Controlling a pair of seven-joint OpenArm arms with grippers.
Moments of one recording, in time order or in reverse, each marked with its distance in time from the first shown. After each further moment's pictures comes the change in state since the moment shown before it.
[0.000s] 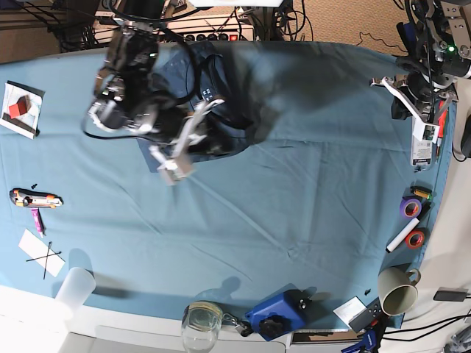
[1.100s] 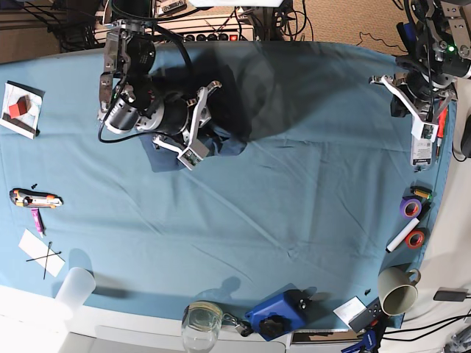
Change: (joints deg) left arm 0.0 0.0 0.0 0.0 0.2 0.0 1.5; right arm -0.4 7.2 -12.2 -4.5 -8.7 1.3 0.2
